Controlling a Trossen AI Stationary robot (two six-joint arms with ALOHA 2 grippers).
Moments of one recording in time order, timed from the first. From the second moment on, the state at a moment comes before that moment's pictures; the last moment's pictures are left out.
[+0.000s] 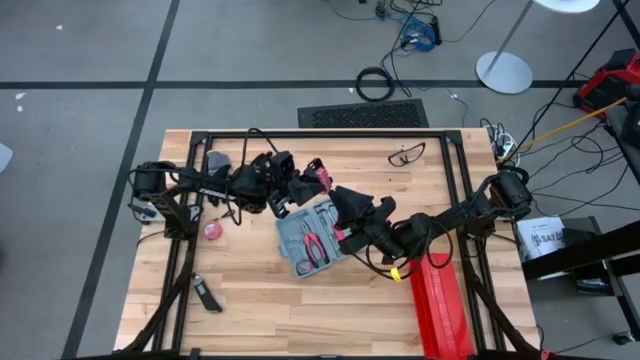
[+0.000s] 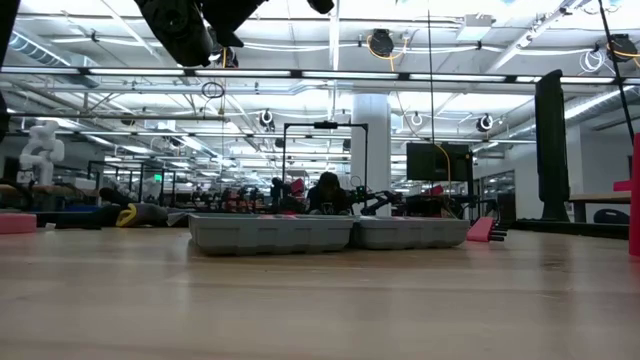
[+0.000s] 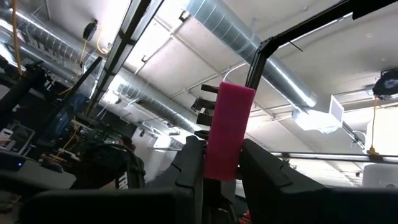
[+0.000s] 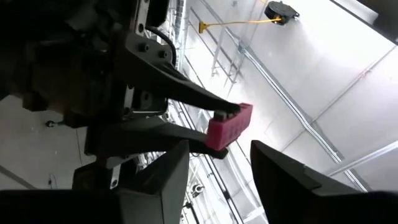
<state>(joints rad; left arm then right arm) 0.10 1.69 0.91 1.57 0.32 -0.75 0.36 1.72 1.03 1.49 0.86 -2.05</state>
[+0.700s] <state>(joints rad) 0.08 1.69 0.91 1.57 0.30 -0.75 0.32 1.72 1.10 1.36 0.81 -1.97</state>
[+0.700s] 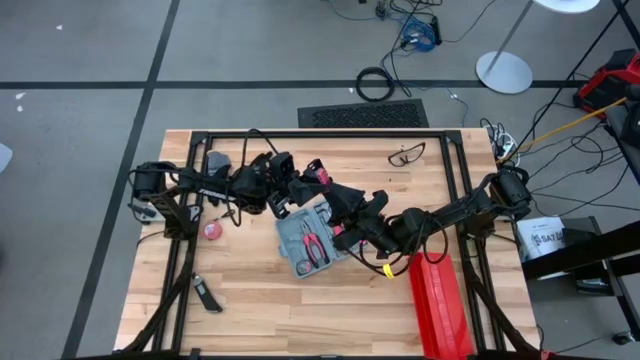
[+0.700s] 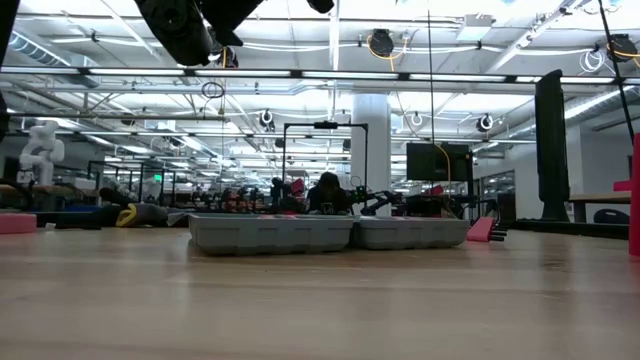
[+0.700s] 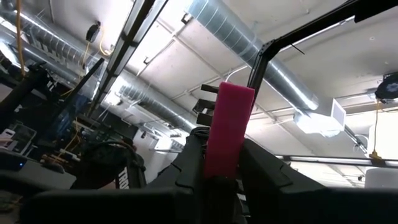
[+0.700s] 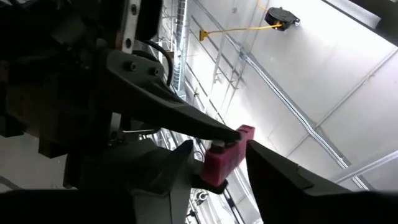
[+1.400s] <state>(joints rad) 0.08 1.69 0.91 1.57 0.30 -0.75 0.31 1.72 1.10 1.39 0.87 -1.94</state>
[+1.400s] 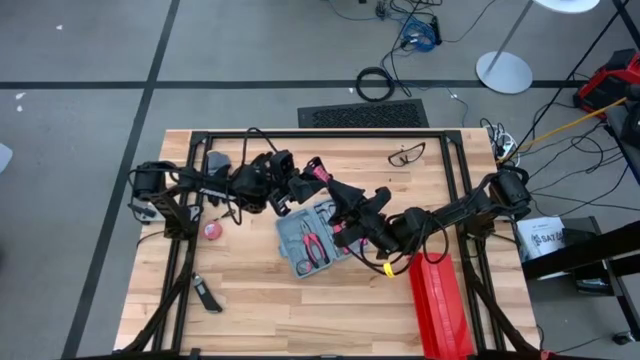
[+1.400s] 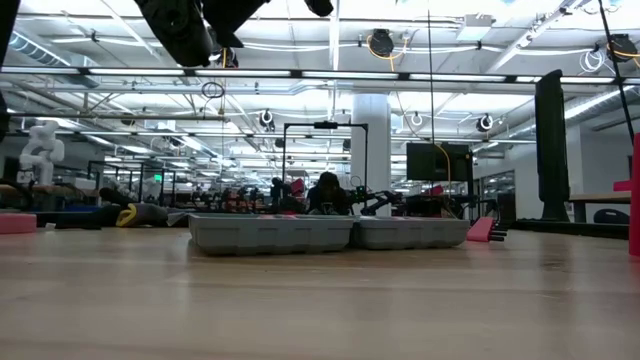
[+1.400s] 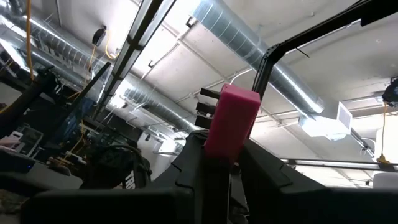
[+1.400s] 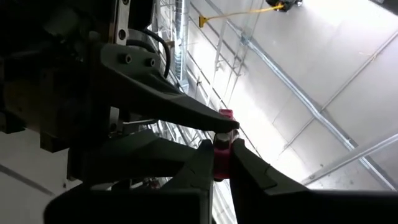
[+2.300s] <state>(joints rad) 0.72 1.28 0.91 1.51 0.82 -1.06 0.43 1.74 1.00 1.46 1.31 -1.87</state>
